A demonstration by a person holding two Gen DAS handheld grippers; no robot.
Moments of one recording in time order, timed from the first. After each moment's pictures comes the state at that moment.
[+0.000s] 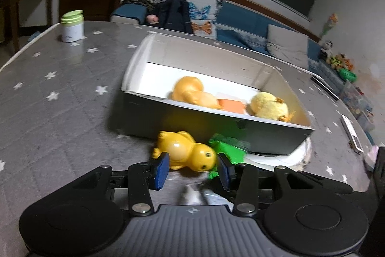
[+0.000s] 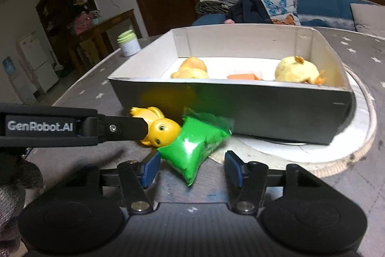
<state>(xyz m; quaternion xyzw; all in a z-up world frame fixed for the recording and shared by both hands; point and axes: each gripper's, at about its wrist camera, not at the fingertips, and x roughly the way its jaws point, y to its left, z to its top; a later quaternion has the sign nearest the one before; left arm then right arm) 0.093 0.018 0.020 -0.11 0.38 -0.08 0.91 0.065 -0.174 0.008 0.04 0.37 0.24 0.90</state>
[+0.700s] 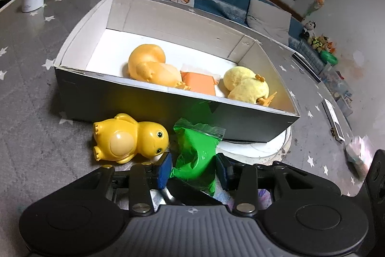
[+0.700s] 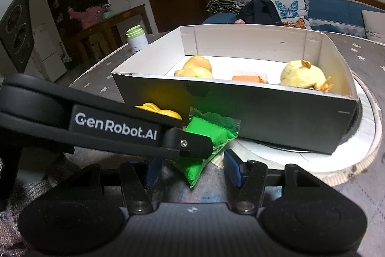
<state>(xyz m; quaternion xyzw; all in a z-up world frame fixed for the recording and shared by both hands) 0.134 -0.004 -0.004 -0.14 0.45 -0.14 0.87 0.072 -0.175 0.006 0.02 0.37 0.27 0.89</state>
